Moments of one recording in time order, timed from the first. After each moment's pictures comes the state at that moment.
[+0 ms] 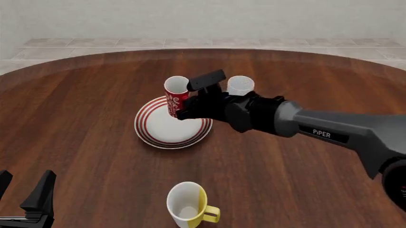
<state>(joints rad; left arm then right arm) 0.00 0.01 0.00 0.00 0.00 0.66 1.88 -1.33 0.03 0.05</state>
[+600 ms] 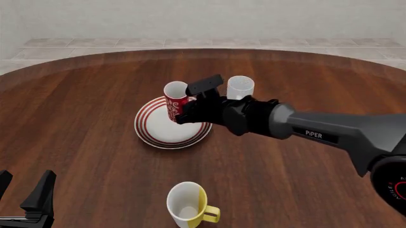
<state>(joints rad) 0.00 0.01 0.00 0.00 0.00 0.66 1.92 -1.33 0.02 0.05</state>
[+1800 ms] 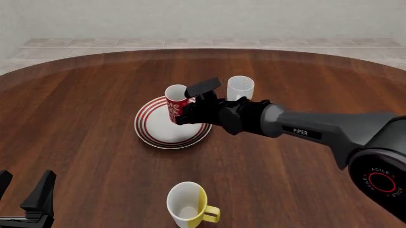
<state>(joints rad) 0.00 0.01 0.00 0.00 0.00 0.65 1.99 -1.38 0.02 0.05</state>
